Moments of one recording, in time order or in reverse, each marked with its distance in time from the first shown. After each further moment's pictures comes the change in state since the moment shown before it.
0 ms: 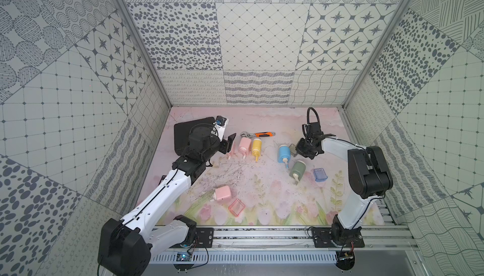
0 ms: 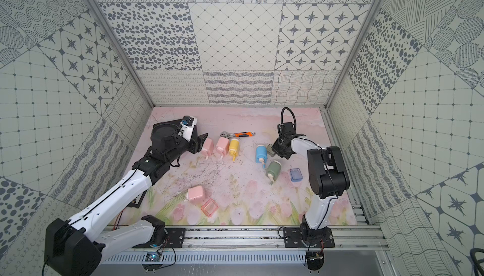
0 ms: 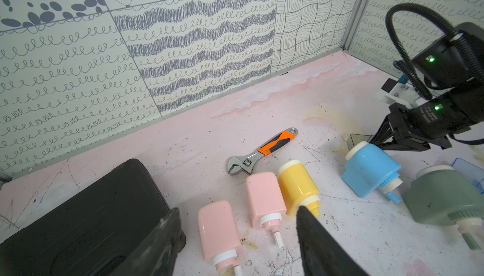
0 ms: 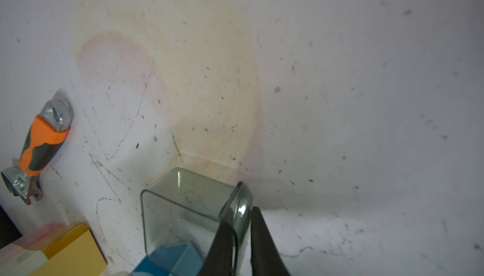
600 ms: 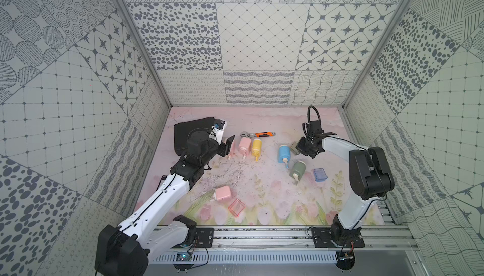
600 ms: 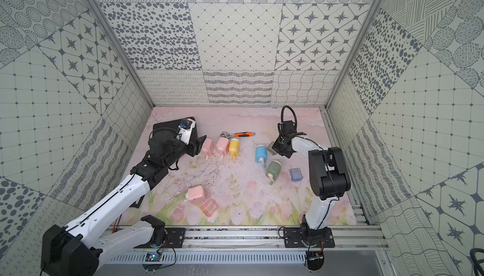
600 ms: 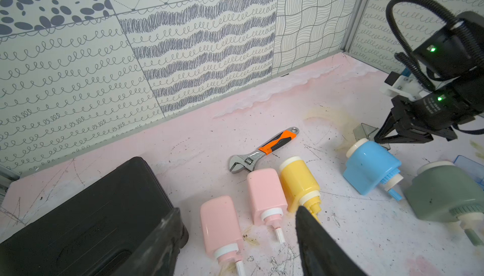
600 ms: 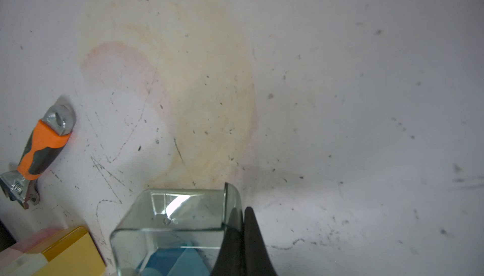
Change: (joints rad) left arm 0.000 -0.049 -0.061 0.031 -0.008 0.003; right arm 0.000 -0.028 0.025 -0.044 0.045 -0.004
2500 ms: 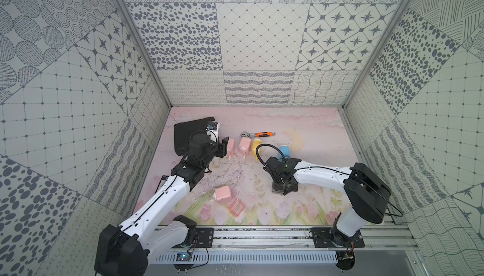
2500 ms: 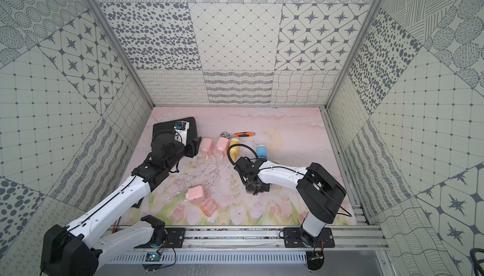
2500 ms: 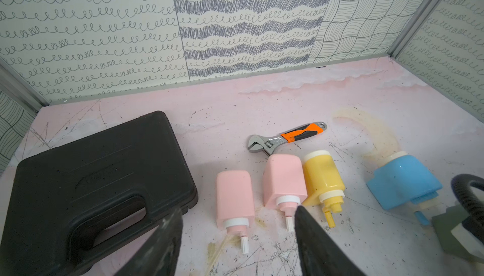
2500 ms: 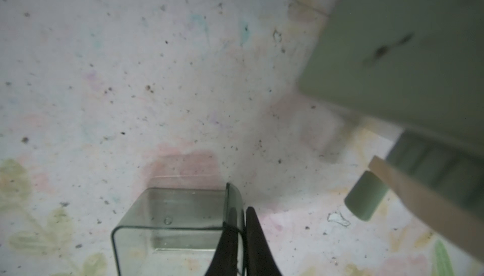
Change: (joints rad) left arm 0.000 -0.004 -0.033 -0.051 -0.165 -0.175; right arm 0.724 -0.129 -0.159 -0.338 0.300 0.215
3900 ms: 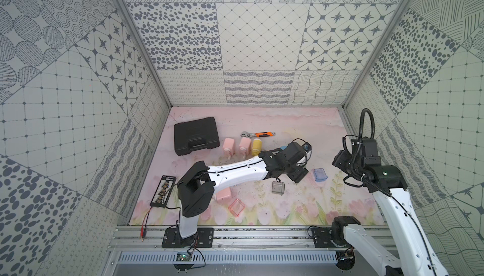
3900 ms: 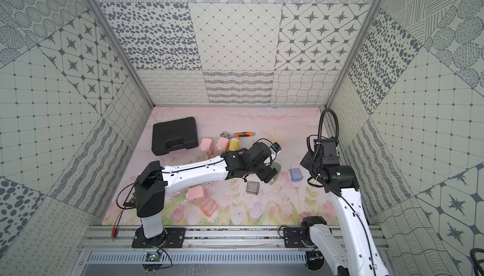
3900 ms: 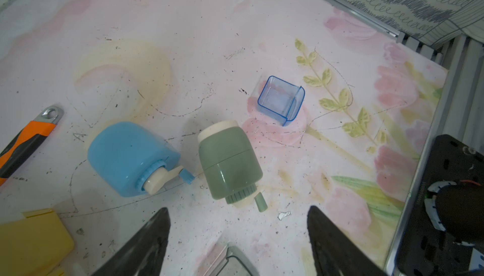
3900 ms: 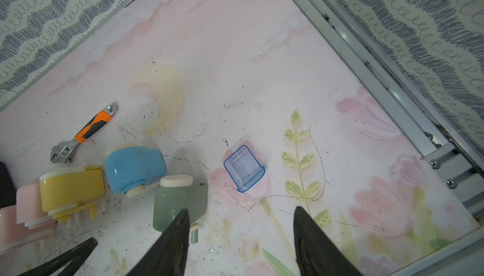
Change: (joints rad) left arm -0.723 0.868 0.819 -0.380 0.022 -0.056; right arm -0.832 -0.814 0.056 -0.249 -0.014 -0.381
